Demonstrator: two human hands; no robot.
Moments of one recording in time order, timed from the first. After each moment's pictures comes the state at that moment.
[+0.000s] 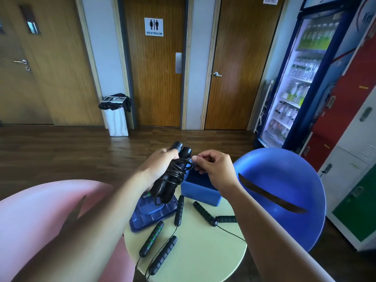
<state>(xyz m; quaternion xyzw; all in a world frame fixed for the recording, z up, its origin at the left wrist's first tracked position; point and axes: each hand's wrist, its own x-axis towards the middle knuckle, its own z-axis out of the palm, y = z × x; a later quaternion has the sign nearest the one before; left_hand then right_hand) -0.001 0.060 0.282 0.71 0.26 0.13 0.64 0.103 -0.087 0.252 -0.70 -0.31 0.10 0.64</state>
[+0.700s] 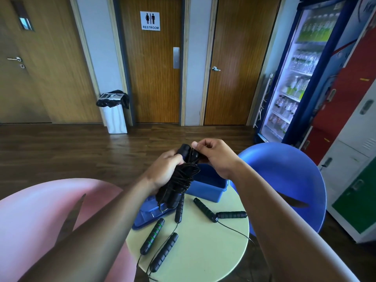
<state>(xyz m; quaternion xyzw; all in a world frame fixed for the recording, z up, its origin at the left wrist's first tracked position) 0.001 0.048 0.266 0.69 0.17 0.12 0.69 0.126 -0.071 0.273 -0.67 -0.30 0.24 0.64</state>
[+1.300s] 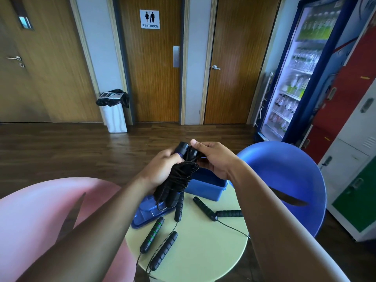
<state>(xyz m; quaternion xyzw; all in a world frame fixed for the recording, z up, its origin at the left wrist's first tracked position) -0.003 0.049 0.264 0.67 0.10 0.11 0.72 0.129 -0.072 0.271 -0.65 -0.24 0.34 0.63</state>
